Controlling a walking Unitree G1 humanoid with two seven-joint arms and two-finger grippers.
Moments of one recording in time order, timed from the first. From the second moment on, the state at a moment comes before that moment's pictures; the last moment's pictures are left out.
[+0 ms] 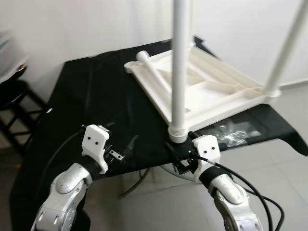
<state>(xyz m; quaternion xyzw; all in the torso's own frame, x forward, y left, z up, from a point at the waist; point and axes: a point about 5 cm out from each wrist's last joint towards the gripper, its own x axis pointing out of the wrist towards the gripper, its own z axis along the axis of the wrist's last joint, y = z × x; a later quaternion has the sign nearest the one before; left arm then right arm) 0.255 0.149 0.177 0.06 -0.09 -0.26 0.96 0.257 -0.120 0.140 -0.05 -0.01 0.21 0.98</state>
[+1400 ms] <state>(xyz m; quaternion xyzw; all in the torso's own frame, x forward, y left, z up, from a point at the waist) 0.191 0.152 0.149 -0.01 -0.12 -0.33 0.93 0.336 -0.142 0.252 -0.11 -0.04 0.62 0.77</state>
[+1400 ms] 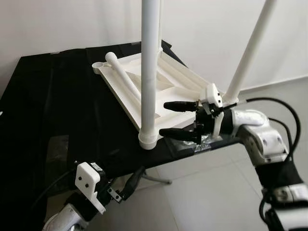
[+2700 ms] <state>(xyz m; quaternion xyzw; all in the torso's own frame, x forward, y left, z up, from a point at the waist) 0.163 0.146 0.184 -0.10 -0.17 -0.33 0.92 0.365 -0.070 0.299 -0.19 -0.08 0.74 0.64</state>
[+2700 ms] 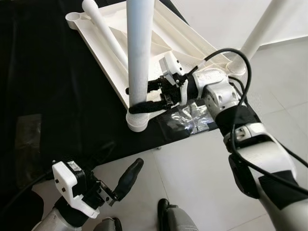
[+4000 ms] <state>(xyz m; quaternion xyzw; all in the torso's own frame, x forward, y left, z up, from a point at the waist) 0.192 0.153 0.173 -0.07 -0.17 -0.28 0.94 0.329 -0.070 0.279 -0.09 -0.13 0.52 0.84</state>
